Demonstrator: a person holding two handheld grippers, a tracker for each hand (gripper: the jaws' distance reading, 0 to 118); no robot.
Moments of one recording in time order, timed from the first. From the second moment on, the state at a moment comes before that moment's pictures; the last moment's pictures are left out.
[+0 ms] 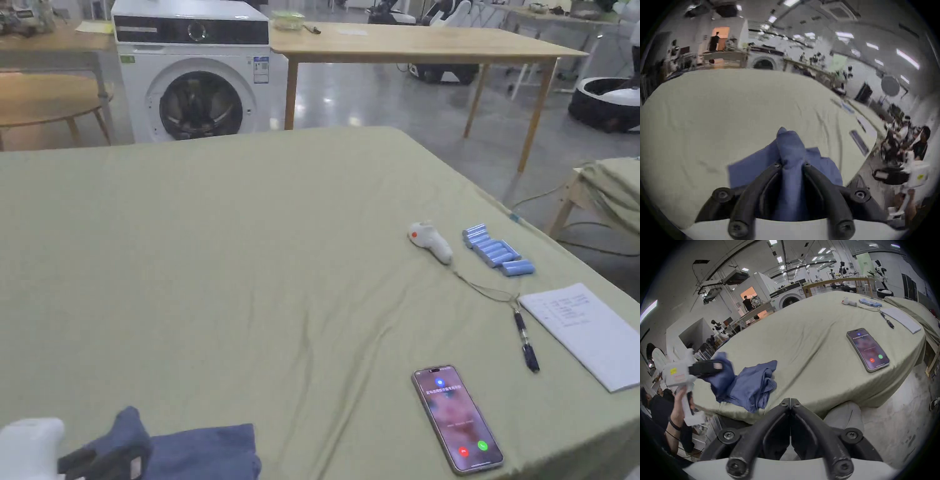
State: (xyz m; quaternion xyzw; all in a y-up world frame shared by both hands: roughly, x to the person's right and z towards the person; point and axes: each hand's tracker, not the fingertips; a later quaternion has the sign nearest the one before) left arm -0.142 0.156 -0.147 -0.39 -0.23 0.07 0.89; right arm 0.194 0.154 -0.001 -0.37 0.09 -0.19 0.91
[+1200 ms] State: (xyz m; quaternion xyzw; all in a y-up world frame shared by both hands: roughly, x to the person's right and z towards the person) left arm -0.275 0.129 -0.123 -0.39 -0.23 0.26 0.85; right arm 0.040 0.105 -0.157 -0.52 0.21 -0.02 0.83
